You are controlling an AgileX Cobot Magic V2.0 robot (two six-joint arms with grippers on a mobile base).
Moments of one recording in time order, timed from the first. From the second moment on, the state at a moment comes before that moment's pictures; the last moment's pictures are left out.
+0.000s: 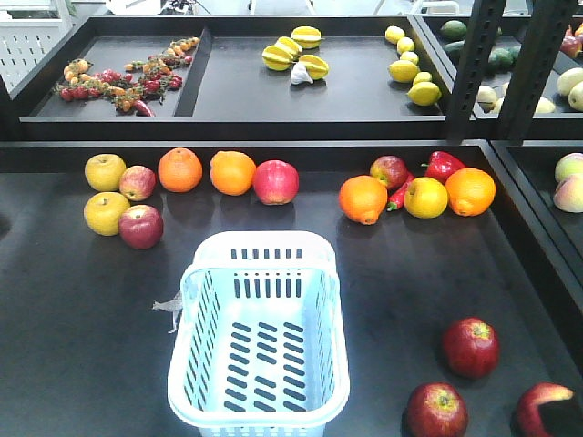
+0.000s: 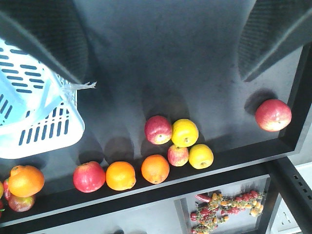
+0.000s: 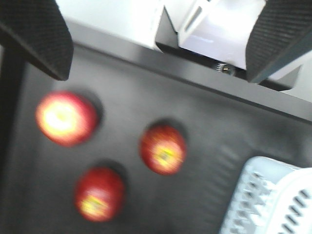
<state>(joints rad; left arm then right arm) -0.55 0.54 -0.90 0.48 1.02 -0.34 0.00 0.79 -0.75 0.22 1.17 -0.34</state>
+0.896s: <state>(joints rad) -0.55 0.54 -0.90 0.49 1.02 -0.34 0.26 1.42 -0.76 0.14 0.79 -0.31</state>
